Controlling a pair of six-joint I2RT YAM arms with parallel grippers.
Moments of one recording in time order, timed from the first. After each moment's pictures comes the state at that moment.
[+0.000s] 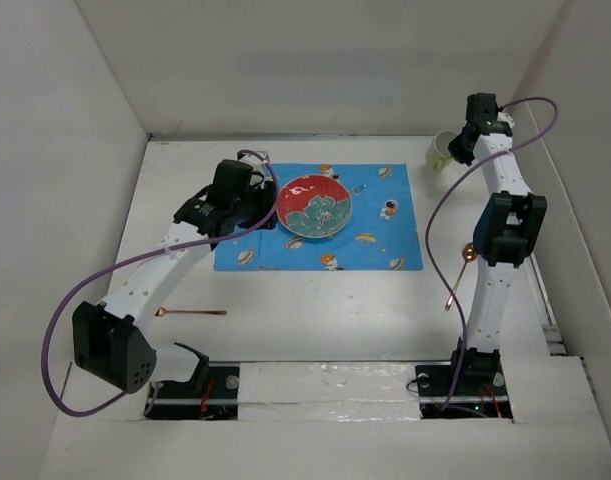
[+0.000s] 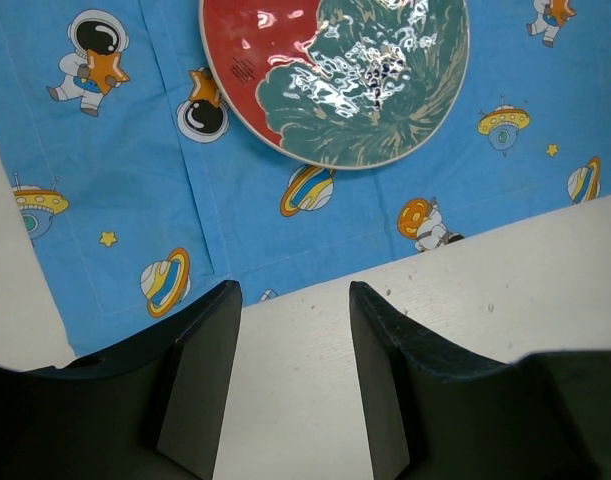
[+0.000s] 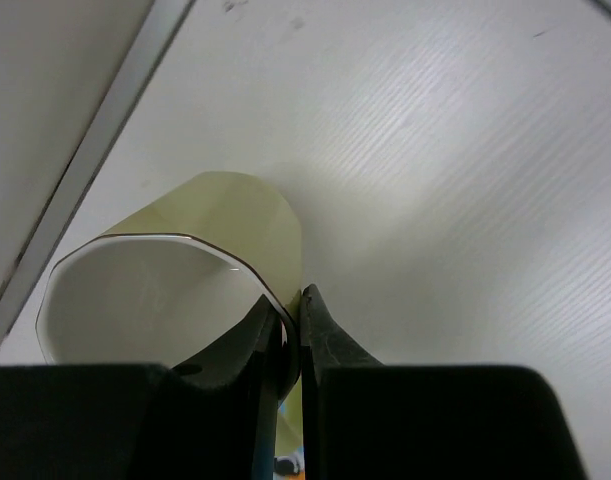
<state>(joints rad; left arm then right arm) -0.46 1.32 1.19 -0.59 0.02 -0.28 -0.12 2.29 2.18 -0.76 0.26 0.79</state>
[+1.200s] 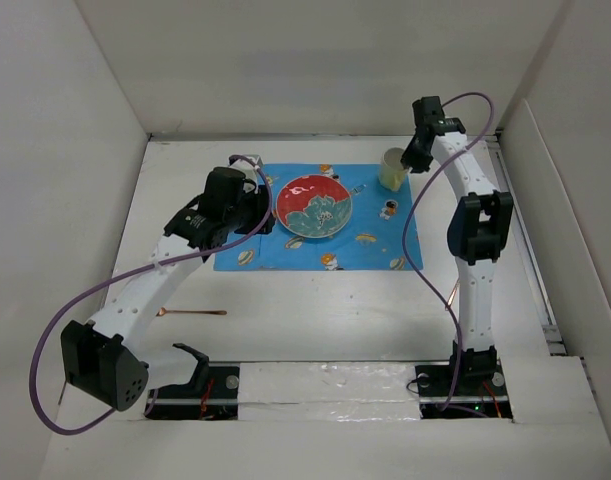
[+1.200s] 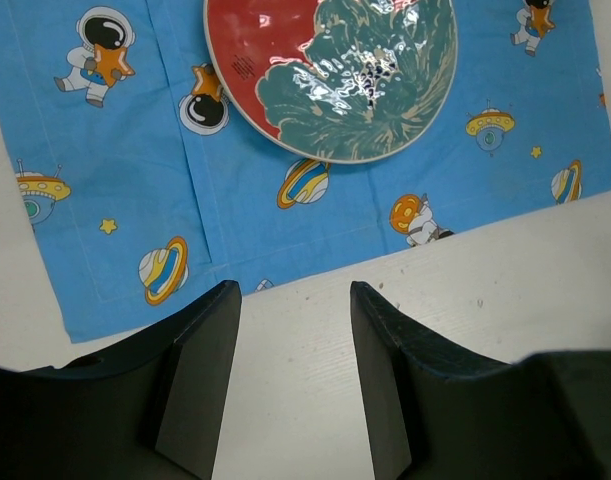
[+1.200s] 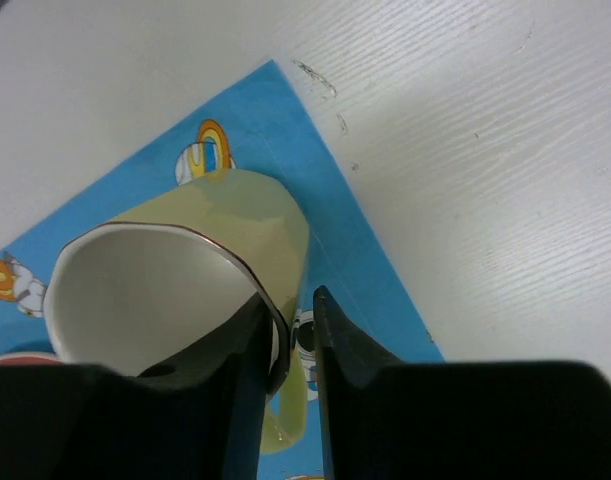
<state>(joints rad) -0.46 1.23 1.13 -0.58 0.01 -0.31 0.12 2.35 2.27 -0.94 0.20 0.65</state>
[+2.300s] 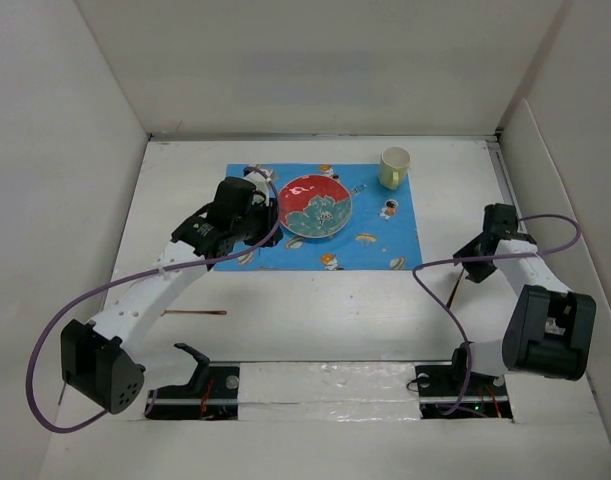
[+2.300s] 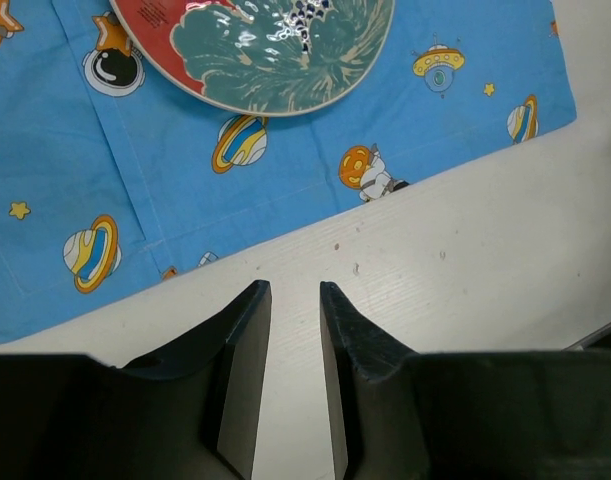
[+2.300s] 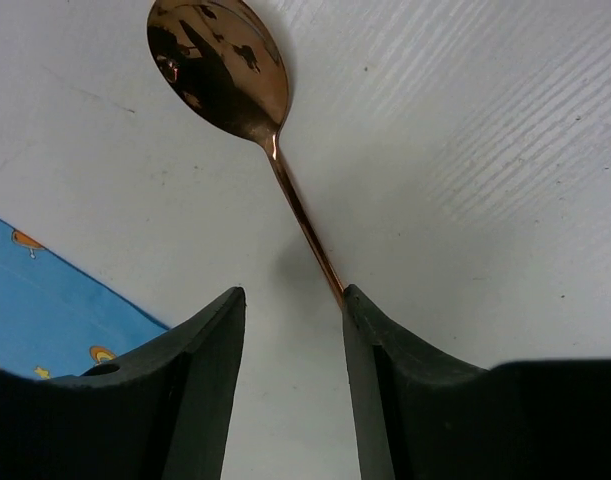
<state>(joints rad) -0.52 1.21 1.07 -0.57 0.08 -0.34 -0.22 1.35 0.78 -0.59 0.13 0.74</state>
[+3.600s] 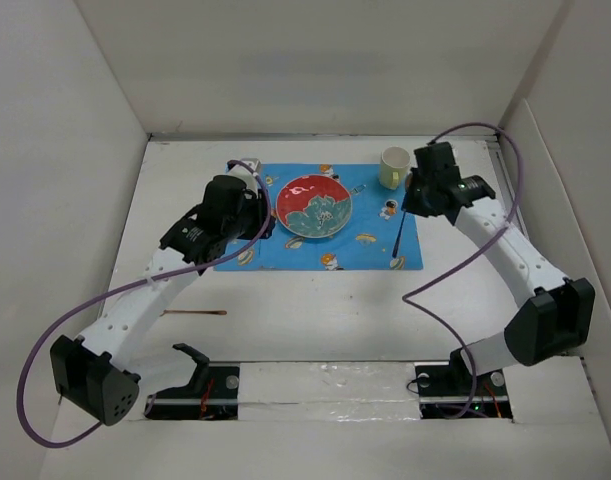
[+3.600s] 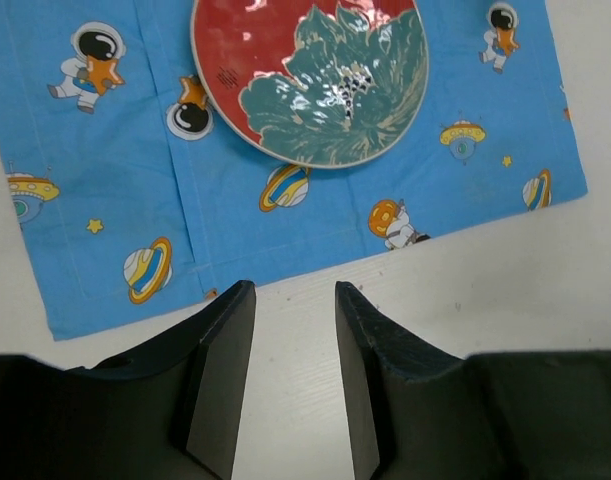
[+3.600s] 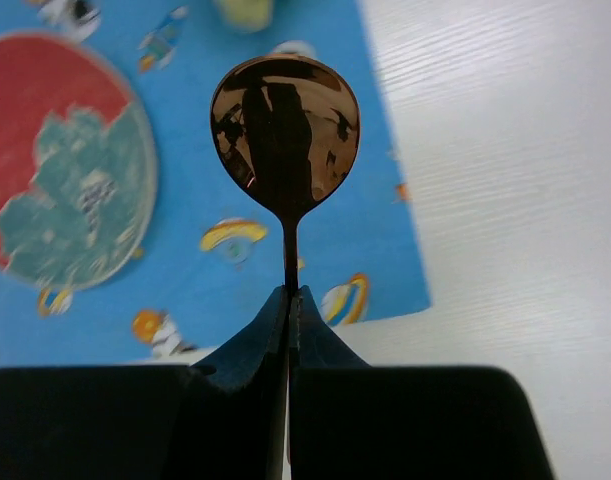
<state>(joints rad) -0.52 1.14 1.08 -0.56 -0.04 -0.35 0.28 1.44 1.32 -0.73 0.23 0.55</state>
